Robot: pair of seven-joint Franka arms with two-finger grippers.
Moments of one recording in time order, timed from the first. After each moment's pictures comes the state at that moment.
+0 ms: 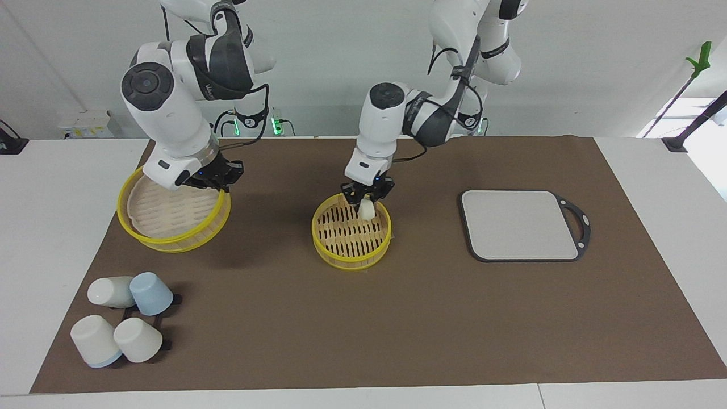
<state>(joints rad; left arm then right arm) -0.83 0.33 0.04 -1.81 -0.08 2.27 -0.92 0.18 0.19 -0.07 -1.55 -0.01 1.50 -0.09</state>
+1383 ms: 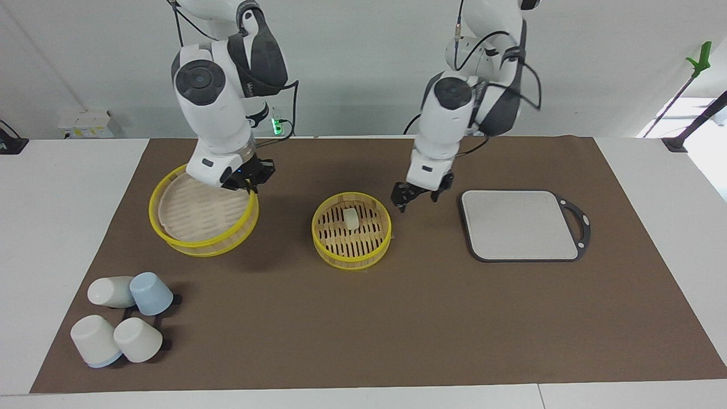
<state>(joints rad) -0.53 0.12 0.09 -1.77 -0.06 1.91 -0.70 0.35 0.19 -0.05 -1.58 0.05 1.65 0.02</state>
